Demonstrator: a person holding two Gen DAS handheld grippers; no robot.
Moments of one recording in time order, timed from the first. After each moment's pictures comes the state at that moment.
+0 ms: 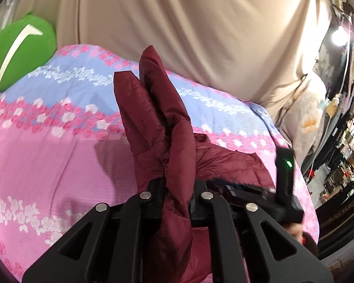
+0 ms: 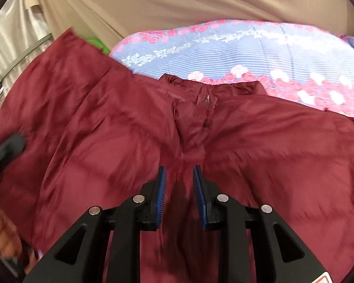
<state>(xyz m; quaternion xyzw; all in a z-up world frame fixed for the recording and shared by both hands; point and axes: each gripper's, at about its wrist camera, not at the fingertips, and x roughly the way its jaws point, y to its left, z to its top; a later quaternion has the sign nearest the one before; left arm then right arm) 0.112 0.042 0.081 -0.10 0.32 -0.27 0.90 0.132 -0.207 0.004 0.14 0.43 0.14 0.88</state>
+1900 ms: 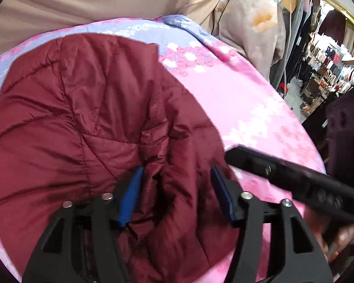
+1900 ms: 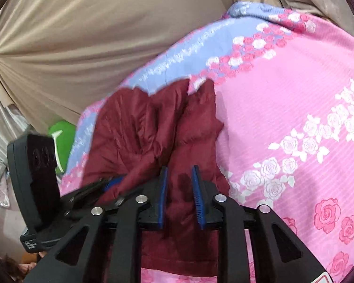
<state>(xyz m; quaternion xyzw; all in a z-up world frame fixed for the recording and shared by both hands) 0.088 -0.247 0.003 0.07 0.41 -0.44 0.80 -0.029 -0.393 -0.009 0.34 0.32 0.00 0.89</state>
